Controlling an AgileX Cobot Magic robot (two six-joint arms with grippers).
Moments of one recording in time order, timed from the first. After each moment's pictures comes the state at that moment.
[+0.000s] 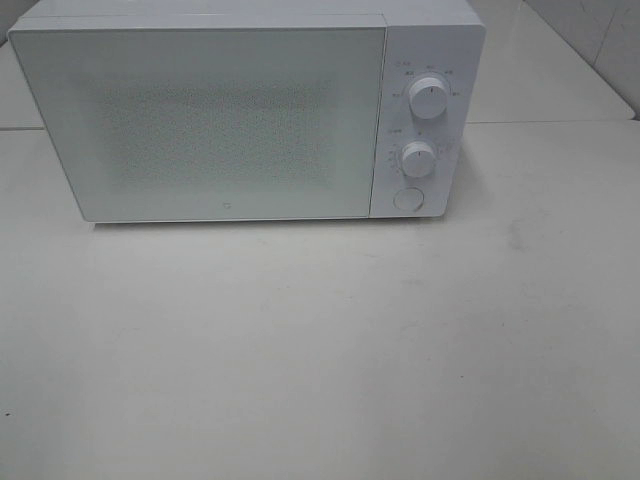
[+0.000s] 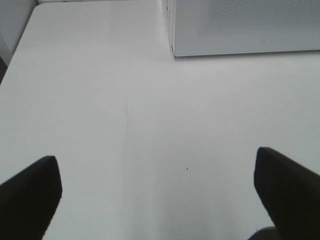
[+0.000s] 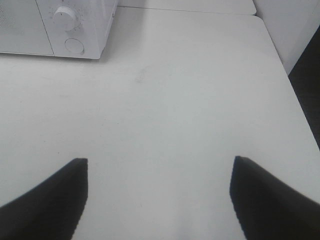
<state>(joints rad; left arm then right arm) 0.06 0.05 -0.50 -0.10 1.04 0.12 0.05 0.00 -0.51 -0.06 1.04 0.00</state>
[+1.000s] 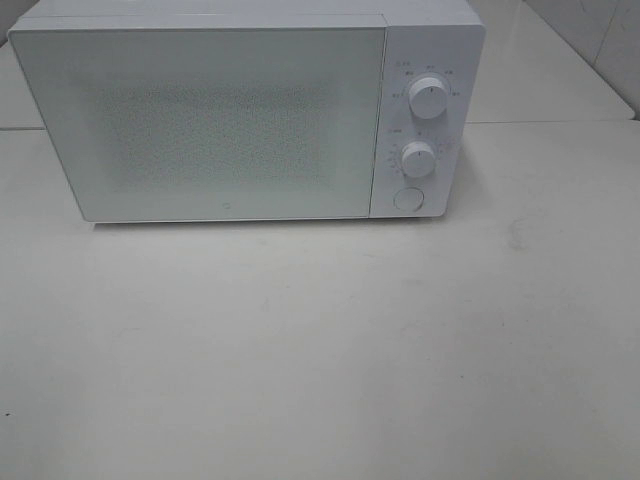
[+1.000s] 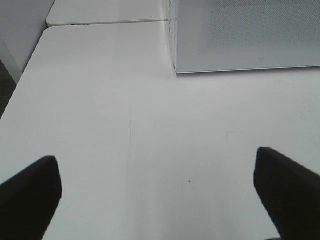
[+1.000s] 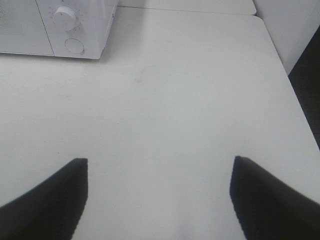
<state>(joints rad) 0.06 0.00 -0.50 -0.09 1.04 0.12 0.05 0.00 -0.51 -0.06 1.04 0.00</state>
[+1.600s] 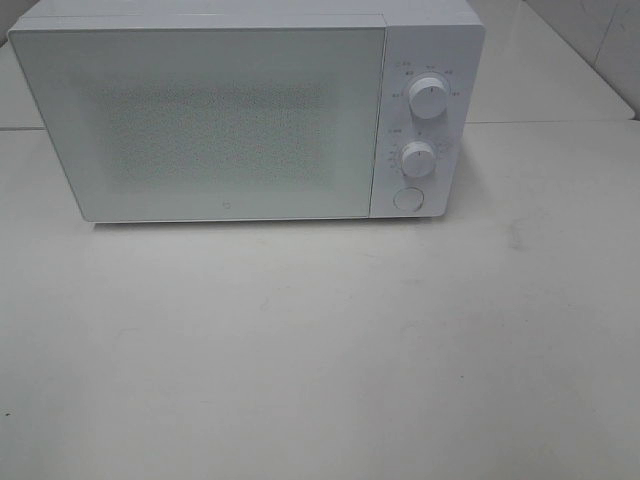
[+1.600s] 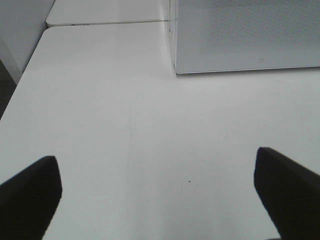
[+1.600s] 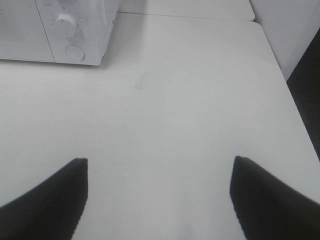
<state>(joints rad) 0.06 0.00 -0.50 -0.09 1.04 0.12 0.05 0.02 -0.53 -0.06 1.01 0.00</state>
